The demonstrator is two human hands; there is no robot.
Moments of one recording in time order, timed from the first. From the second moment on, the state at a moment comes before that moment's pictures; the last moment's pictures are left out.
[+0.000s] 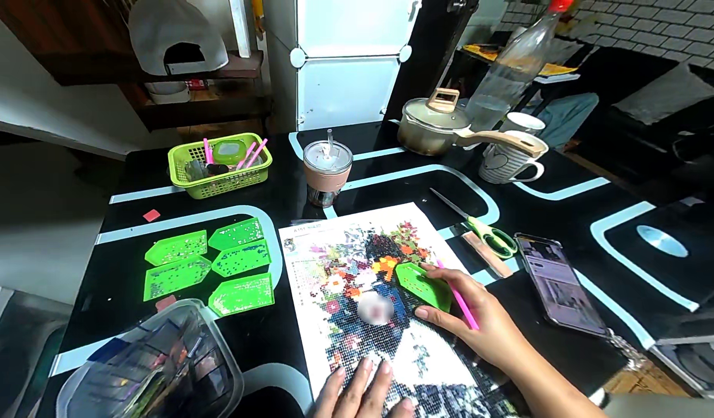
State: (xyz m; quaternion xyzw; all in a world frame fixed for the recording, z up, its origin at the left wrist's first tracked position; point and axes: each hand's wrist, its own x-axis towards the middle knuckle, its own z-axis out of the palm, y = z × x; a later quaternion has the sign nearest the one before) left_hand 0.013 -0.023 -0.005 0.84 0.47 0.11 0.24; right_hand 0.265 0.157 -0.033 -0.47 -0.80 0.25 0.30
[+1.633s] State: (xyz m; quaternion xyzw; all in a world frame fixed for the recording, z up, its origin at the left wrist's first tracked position) left_hand -0.005 -0.013 -0.010 0.81 0.52 0.16 0.22; right_hand 0.236 0.039 -0.008 -0.27 -0.88 0.31 0.23
